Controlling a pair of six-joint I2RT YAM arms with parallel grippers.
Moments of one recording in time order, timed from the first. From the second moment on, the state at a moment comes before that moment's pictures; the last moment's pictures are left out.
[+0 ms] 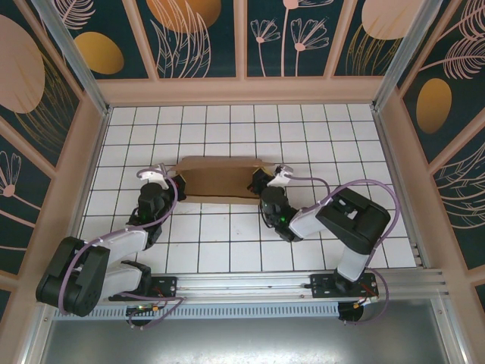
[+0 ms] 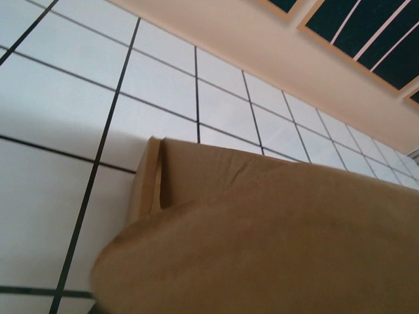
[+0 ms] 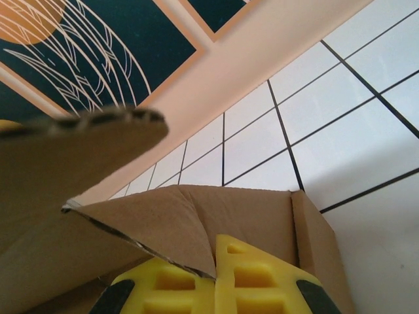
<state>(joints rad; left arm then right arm) -0.32 1.22 0.23 0.67 -0.05 -0.60 0.92 1.75 0.52 1.08 0.69 0.83</state>
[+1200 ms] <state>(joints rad) -0.34 1.24 0.23 0.59 -0.07 -0.56 0.87 1.31 0.03 1.43 0.48 0.42</state>
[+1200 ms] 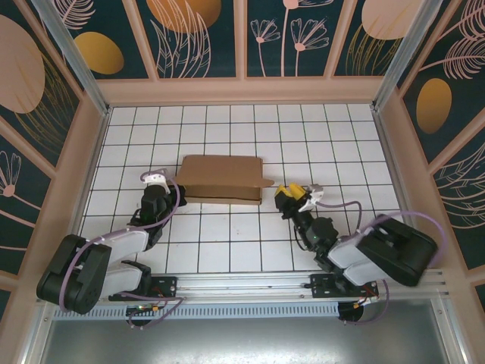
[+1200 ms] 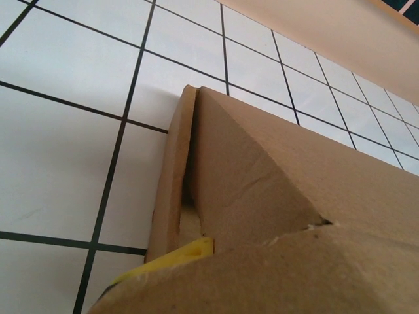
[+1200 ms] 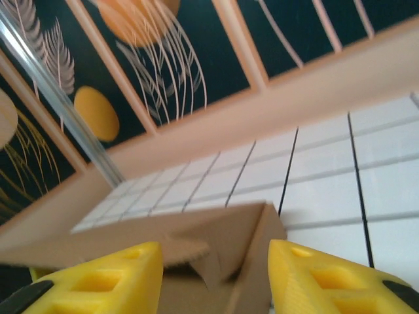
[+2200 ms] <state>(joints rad) -0.35 1.23 0.25 0.55 -0.07 -0.53 0.39 1.61 0.82 0.19 -0.59 0.88</state>
